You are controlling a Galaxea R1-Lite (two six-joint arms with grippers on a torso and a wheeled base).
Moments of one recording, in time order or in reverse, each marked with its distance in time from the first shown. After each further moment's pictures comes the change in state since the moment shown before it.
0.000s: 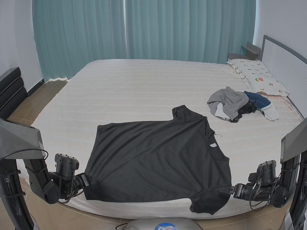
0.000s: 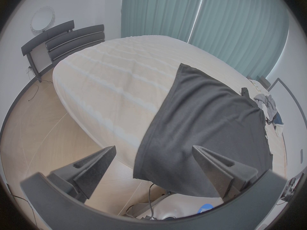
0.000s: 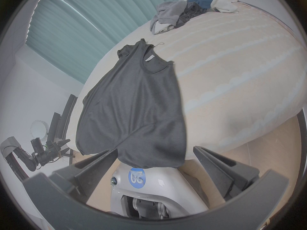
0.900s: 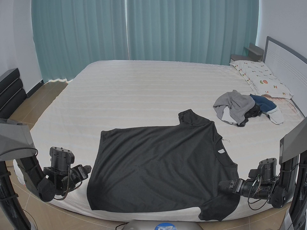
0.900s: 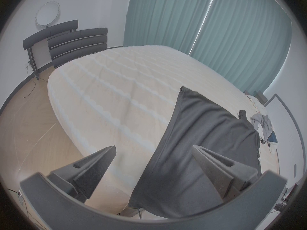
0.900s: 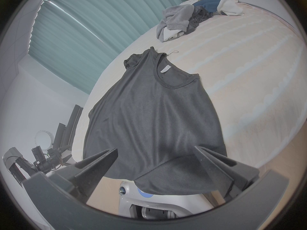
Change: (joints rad) left arm -0.010 -0.137 -0.007 0.049 0.010 -0.054; right arm 0.017 0.007 0.000 -0.098 -0.011 0.085
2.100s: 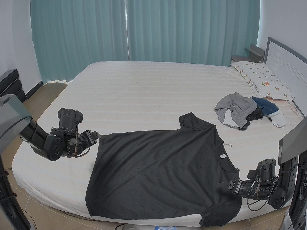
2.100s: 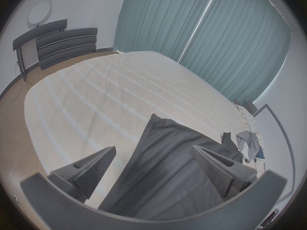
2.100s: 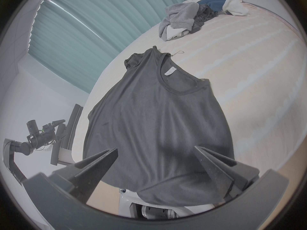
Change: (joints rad) left arm 0.020 0.029 -0.593 0.496 -0.090 -0.009; right arm 0.016 0.006 0.000 -0.001 0.000 0.003
